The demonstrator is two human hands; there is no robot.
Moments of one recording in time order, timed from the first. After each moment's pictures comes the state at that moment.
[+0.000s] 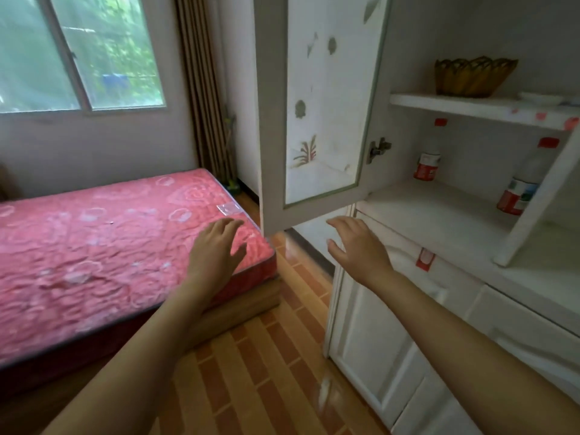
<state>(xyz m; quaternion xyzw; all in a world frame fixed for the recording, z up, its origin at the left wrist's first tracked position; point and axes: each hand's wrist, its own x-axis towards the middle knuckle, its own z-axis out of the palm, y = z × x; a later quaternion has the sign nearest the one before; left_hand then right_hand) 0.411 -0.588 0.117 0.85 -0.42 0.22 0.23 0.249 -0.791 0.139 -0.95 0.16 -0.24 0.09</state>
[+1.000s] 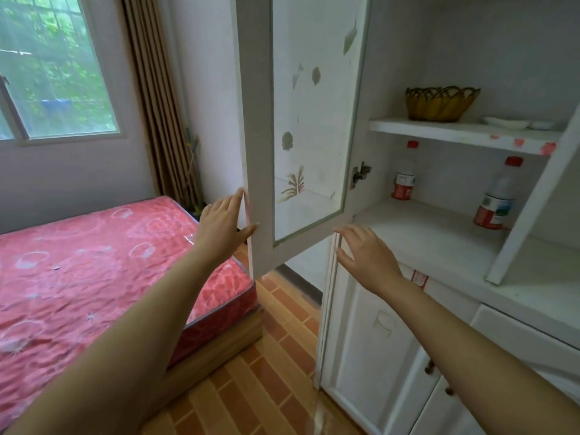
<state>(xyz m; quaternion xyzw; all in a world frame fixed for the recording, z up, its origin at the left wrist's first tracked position) 0.509 -0.672 0.178 0.83 -0.46 0.19 0.25 0.288 -0.825 0.160 -0.94 0.24 -0.23 0.04</state>
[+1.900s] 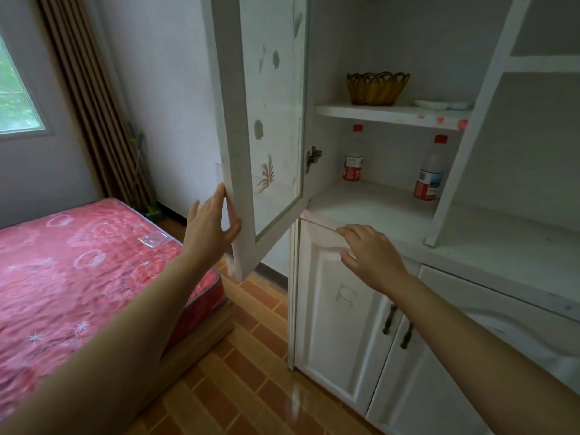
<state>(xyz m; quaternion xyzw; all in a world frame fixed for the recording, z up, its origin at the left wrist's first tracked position) 0.453 -0.688 0.164 0.76 -0.51 0.16 0.37 0.204 -0.826 0.145 -0.93 0.31 -0.20 -0.03</state>
